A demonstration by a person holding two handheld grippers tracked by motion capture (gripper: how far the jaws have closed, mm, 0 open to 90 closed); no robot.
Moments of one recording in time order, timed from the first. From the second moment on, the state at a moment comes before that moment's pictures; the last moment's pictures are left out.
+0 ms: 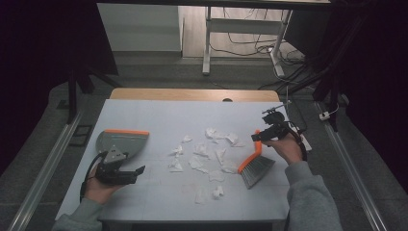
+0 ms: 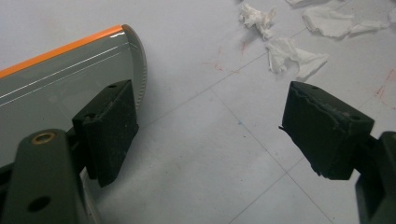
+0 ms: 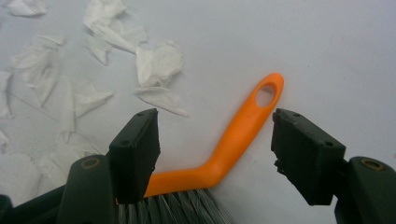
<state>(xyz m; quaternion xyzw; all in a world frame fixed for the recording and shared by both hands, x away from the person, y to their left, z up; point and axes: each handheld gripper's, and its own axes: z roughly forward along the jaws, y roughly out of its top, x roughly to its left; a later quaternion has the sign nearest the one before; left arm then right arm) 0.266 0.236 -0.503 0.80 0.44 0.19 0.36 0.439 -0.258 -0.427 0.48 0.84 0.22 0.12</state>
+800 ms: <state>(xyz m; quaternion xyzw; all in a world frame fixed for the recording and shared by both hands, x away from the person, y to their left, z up) 0.267 0.233 -0.506 0.81 0.43 0.18 0.37 0.455 -0.252 -0.476 0.58 0.81 0.10 0.08</state>
